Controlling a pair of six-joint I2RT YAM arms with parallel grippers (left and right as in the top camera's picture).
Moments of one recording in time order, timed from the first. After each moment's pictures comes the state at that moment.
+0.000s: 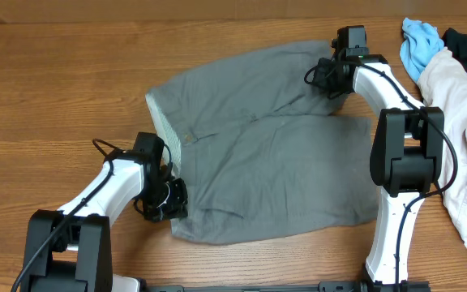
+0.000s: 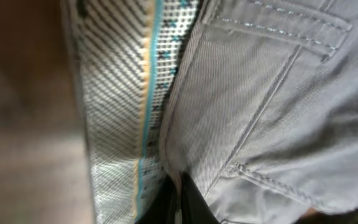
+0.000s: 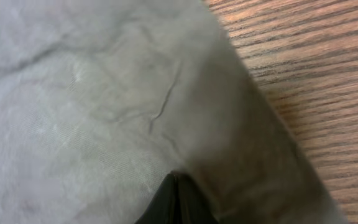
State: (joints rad) left arm -0.13 1.61 0.78 -0.90 0.40 -0.39; right arm 0.04 2.36 1.80 -0.54 -0.12 0.33
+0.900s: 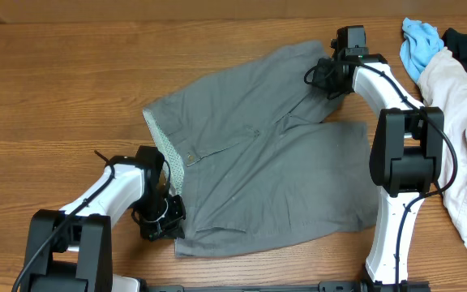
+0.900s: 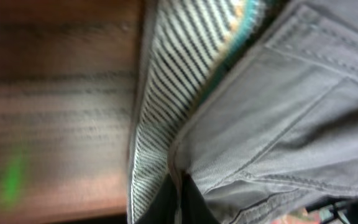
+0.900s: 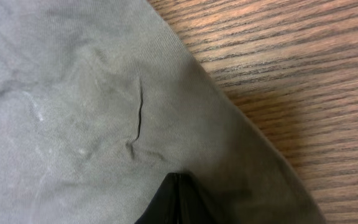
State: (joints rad) left arm -0.13 1.61 0.71 -1.00 0.40 -0.43; right arm 0.04 2.36 1.80 -0.54 -0.12 0.33
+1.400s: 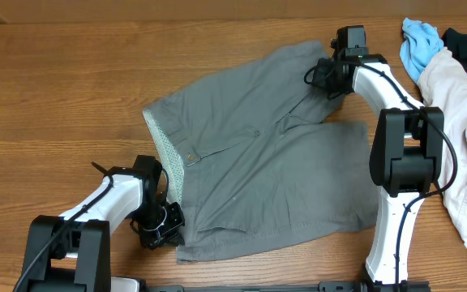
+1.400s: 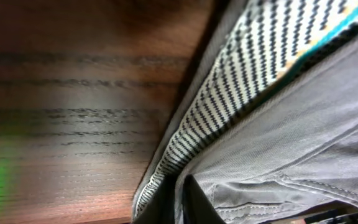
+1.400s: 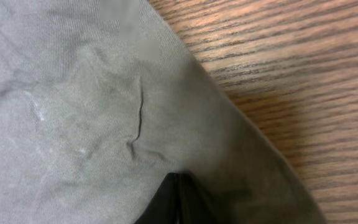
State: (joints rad) left arm -0.12 1.58 0.63 -0.94 0.41 -0.47; right arm 0.04 2.36 1.80 -0.54 -0.13 0.33
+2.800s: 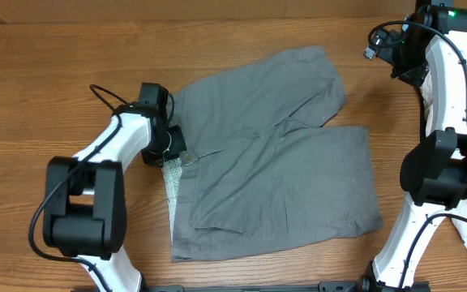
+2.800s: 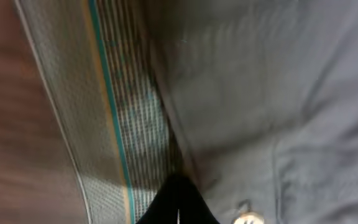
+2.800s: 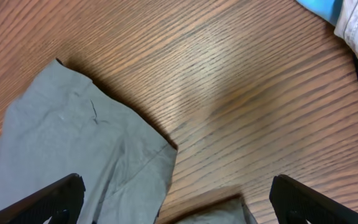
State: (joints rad) left arm -0.12 1.91 1.17 -0.70 0.12 -0.44; right arm -0.17 2.24 2.24 -1.25 -0.11 0.38
